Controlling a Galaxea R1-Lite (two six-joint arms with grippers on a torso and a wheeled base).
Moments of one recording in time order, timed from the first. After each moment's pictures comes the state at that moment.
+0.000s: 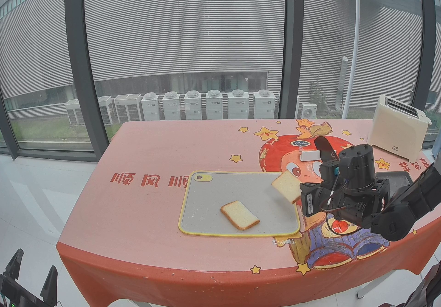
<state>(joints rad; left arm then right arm) -0.01 0.05 -0.02 -0.01 0.01 -0.02 0.56 1.86 -0.64 -0.67 -0.26 0.07</state>
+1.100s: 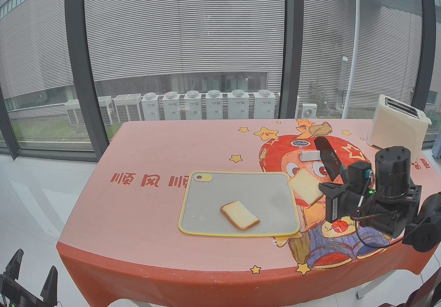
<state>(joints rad) -0.01 0.05 -0.02 -0.01 0.01 -0.02 0.57 1.60 -0.46 -0.67 -0.26 0.07</state>
